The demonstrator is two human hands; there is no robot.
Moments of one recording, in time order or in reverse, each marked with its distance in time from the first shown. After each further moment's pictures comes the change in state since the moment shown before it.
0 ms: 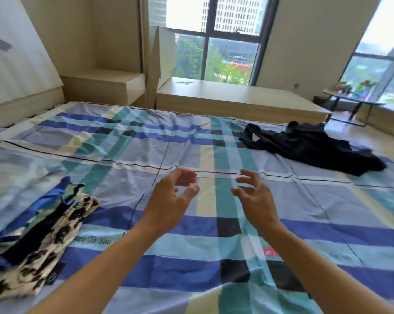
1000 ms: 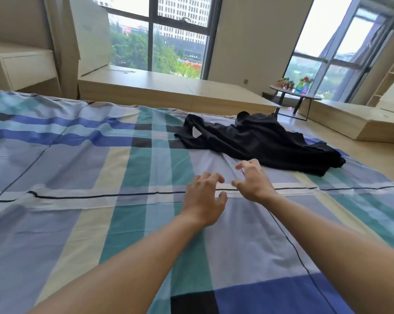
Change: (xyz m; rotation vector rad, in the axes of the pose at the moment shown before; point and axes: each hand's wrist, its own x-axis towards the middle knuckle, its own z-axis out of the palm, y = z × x) left_hand 0.223 -0.074 0.362 0.354 -0.267 0.194; right_hand 0.261 0.226 -0.157 -0.773 -0.037 0.159
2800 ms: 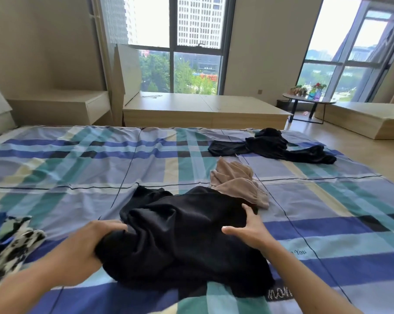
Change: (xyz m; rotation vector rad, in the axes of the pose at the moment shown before) left_hand -0.335 -0.070 -0.327 0.304 -0.264 0.002; right_hand -0.287 -0.102 -0.028 0.397 -0.287 0.213
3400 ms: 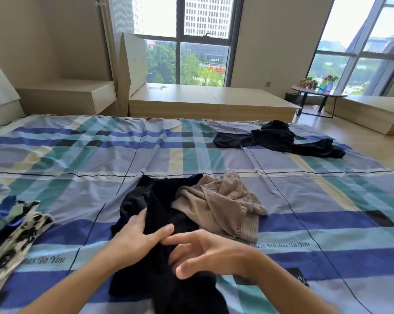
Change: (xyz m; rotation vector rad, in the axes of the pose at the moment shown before) left_hand 0.033 0.071 0.053 -0.419 0.071 -0.423; right_hand -0.102 -0.082 0.036 0.227 -0.913 -0.344
